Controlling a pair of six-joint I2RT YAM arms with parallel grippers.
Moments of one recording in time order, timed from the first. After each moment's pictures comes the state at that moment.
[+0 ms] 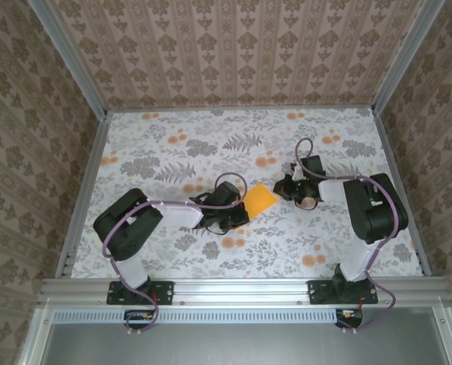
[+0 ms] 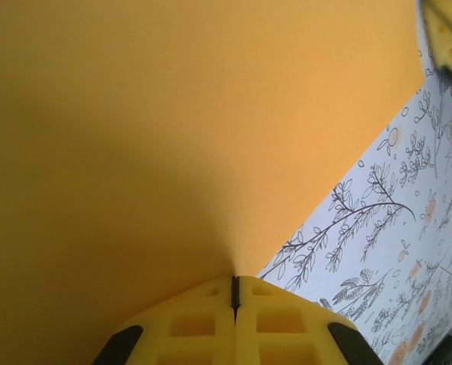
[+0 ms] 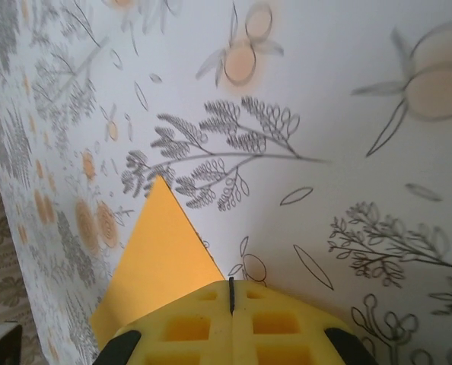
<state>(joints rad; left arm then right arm) -0.91 1.75 0.80 0.04 0.27 -1.08 0.16 1.77 0.77 0.07 -0.56 0.71</state>
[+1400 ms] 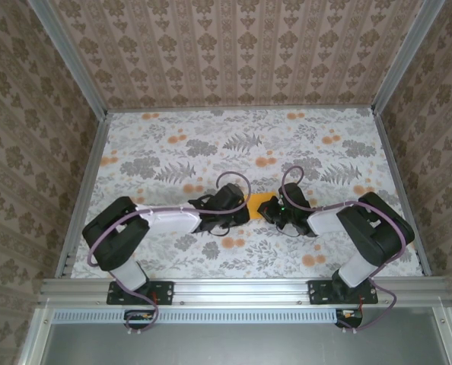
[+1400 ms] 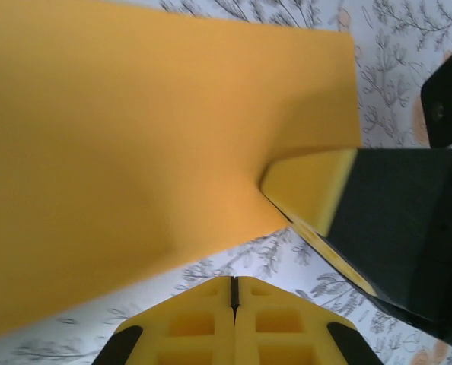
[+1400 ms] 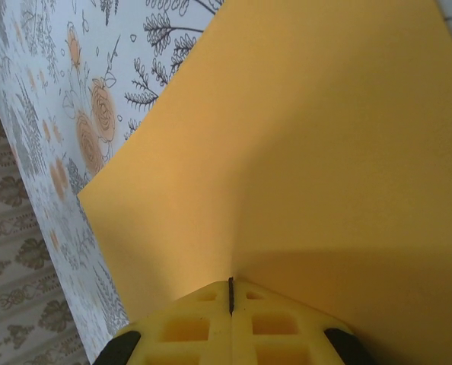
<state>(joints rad) -1.00 1.66 0.81 -0.01 0.06 -1.02 0.51 1.62 0.46 0.42 -0.28 1.25</state>
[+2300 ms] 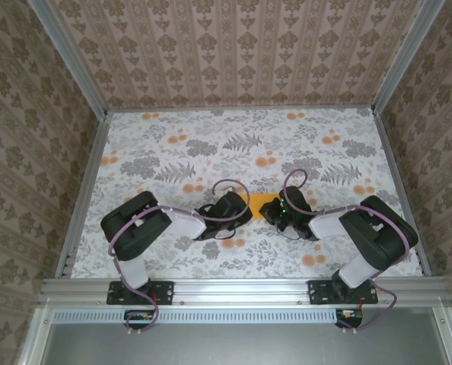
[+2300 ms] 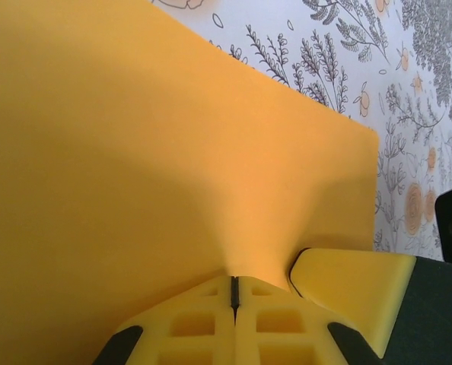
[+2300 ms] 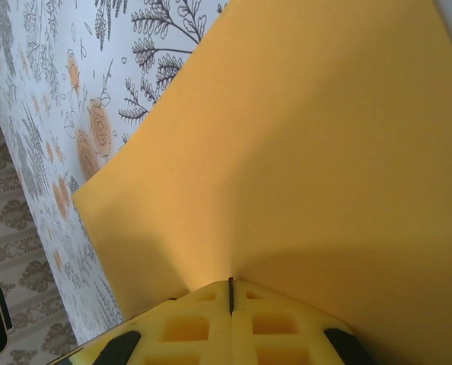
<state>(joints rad) -1.00 1.79 0.71 0.37 -0.05 -1.23 0.53 1.58 0.41 0.44 -0.20 1.29</state>
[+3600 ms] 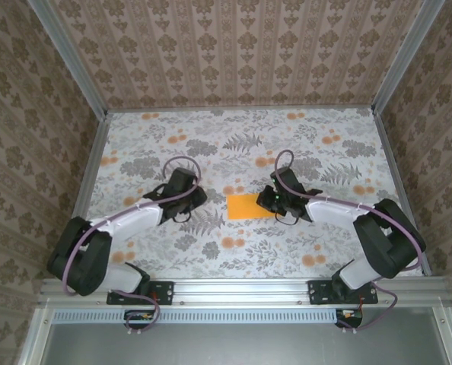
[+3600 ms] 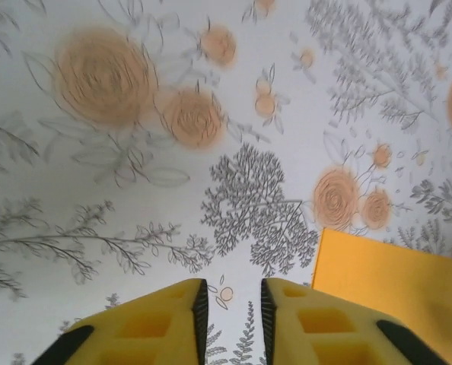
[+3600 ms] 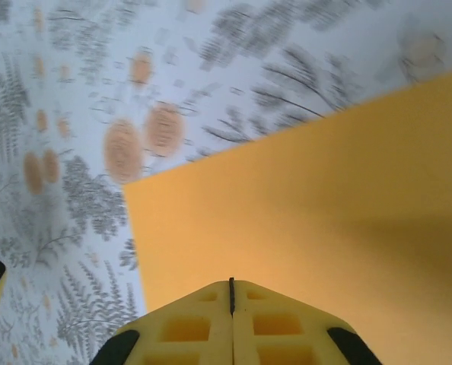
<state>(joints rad) -0.58 1.36 0.69 -0.23 0.00 -0.95 0.55 1.52 0.75 -0.10 -0.15 0.94</state>
